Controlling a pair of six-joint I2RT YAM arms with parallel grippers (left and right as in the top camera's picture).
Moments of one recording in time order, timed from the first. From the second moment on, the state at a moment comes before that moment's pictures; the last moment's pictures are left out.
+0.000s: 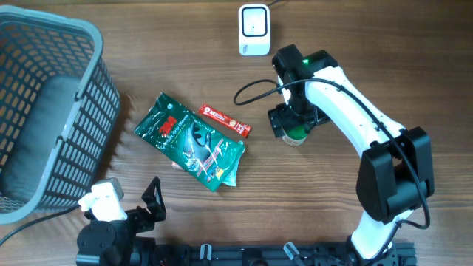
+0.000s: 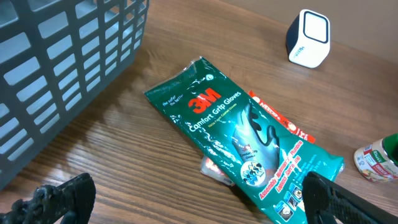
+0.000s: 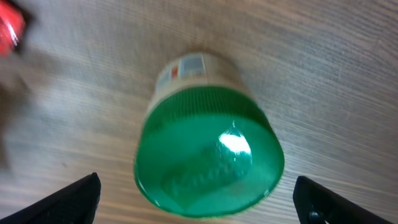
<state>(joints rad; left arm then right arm) -0.10 0.01 0.56 -1.05 -0.08 -0.36 0.42 1.93 1.53 -1.28 0.05 0.07</state>
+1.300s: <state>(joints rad) -0.10 0.01 0.56 -1.05 -0.08 -0.36 0.38 1.89 1.32 -0.98 0.03 1.52</state>
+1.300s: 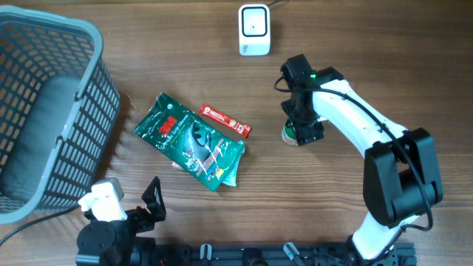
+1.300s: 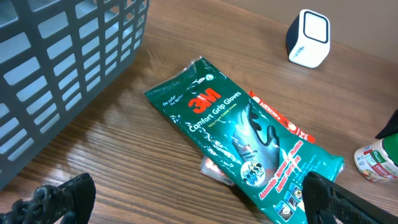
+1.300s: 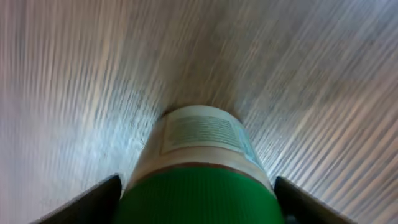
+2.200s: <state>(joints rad) -0.10 0.01 0.56 -1.05 -0.08 -0.36 0.38 1.89 1.45 -1.20 -0.09 -0.23</state>
